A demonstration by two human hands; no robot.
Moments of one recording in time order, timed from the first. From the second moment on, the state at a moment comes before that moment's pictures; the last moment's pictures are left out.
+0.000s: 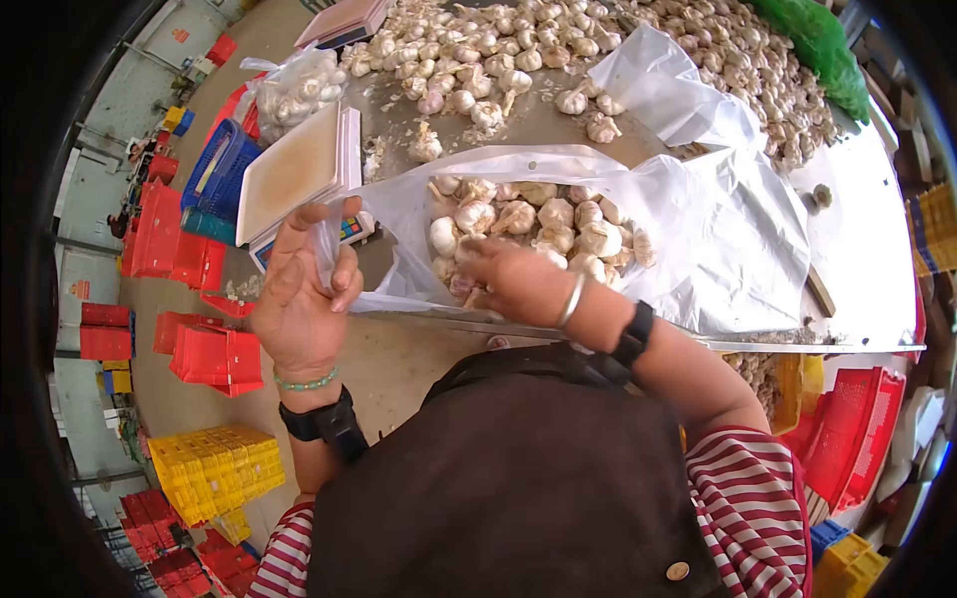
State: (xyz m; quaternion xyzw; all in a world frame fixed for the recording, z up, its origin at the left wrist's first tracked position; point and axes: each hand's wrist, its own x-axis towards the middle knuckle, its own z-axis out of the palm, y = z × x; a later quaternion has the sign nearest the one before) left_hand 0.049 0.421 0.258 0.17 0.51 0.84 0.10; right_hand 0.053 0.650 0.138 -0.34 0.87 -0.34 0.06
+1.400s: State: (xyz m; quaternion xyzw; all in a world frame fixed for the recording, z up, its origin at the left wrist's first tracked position) left_hand 0.048 0.335 0.218 0.04 0.43 0.90 0.02; right_hand 0.011 0.719 0.202 0.11 0.53 -0.84 0.02
